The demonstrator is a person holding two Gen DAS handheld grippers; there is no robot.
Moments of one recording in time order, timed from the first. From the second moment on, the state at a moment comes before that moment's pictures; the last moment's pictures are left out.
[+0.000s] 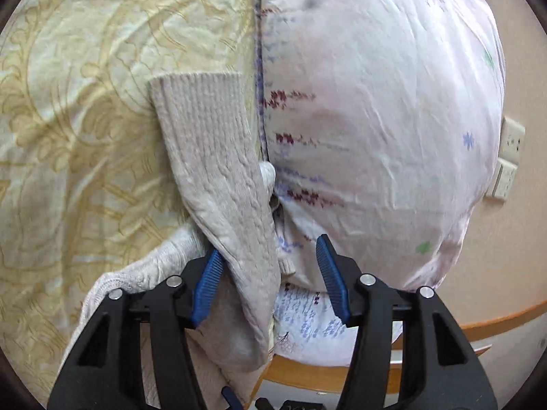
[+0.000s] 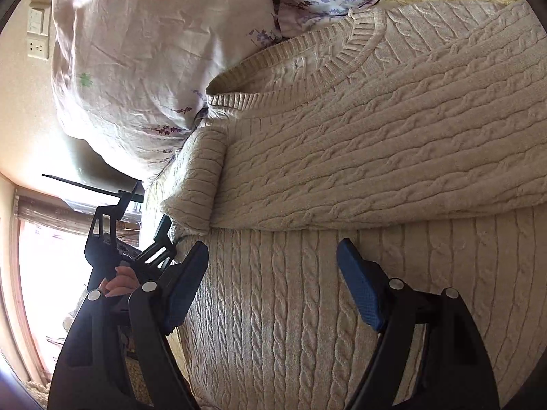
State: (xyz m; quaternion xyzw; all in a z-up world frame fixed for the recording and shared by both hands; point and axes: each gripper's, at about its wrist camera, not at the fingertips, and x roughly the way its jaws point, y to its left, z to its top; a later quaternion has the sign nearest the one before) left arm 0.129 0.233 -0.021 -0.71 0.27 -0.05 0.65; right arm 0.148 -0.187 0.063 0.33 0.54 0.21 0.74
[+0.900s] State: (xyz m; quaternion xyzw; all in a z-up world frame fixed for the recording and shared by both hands) left arm 0.156 -0.044 0.038 -0.15 0.48 -0.38 0.78; right arm 0.109 -0.336 0.064 0.44 0.43 0.06 0.79
